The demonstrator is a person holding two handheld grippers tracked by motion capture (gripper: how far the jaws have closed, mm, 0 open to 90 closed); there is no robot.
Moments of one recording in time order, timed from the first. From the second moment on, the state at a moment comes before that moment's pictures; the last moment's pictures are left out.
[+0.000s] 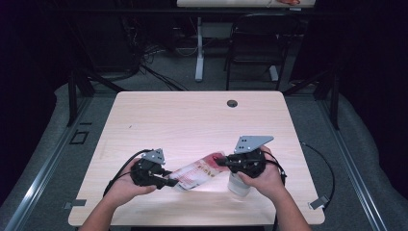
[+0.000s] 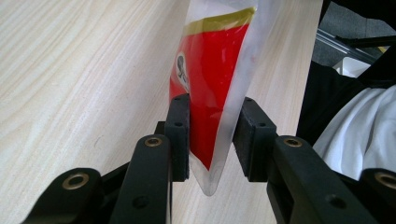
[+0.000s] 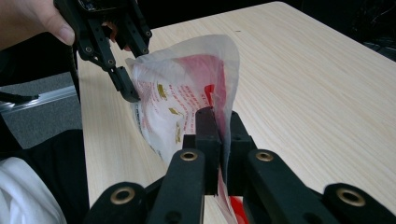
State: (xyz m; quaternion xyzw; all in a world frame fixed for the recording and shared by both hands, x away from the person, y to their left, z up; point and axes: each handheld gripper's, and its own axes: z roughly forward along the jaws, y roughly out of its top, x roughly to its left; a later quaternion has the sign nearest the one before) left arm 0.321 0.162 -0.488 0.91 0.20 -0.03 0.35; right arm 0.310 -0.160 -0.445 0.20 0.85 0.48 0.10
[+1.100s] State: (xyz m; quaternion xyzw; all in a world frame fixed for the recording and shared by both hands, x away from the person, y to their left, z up) left arm 0.323 0.158 -0.463 0.92 0.20 -0.02 0.33; right arm 0.308 -0.169 -0.445 0.22 0.84 0.49 0.10
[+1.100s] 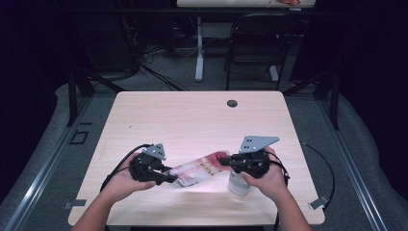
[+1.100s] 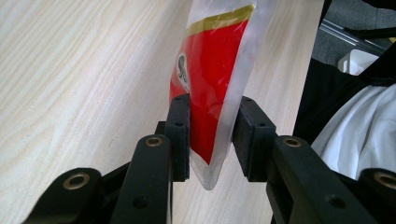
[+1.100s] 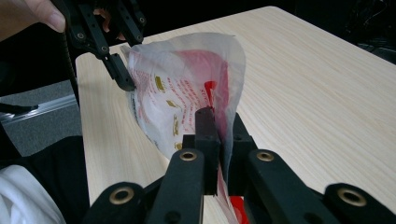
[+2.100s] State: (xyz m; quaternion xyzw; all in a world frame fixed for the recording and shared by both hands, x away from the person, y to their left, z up) left arm 0.325 0.149 -0.432 0.94 0.18 -0.01 0.29; right arm 0.307 -0.184 -0.442 0.23 0.83 0.49 0.10
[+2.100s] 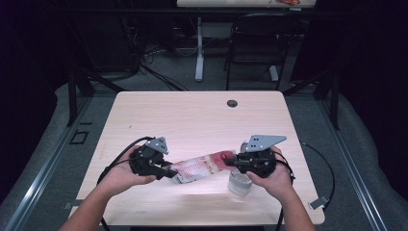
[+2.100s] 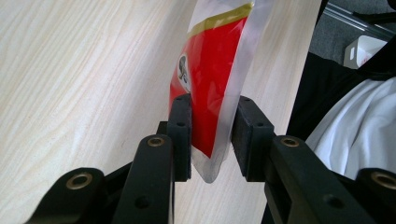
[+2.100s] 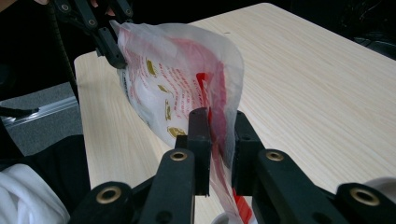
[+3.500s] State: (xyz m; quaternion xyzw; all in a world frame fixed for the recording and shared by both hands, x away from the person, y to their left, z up) left arm 0.330 0.146 -0.416 0.94 0.18 0.00 0.30; right arm 0.304 -0.199 -0.439 0.24 0.83 0.49 0.10
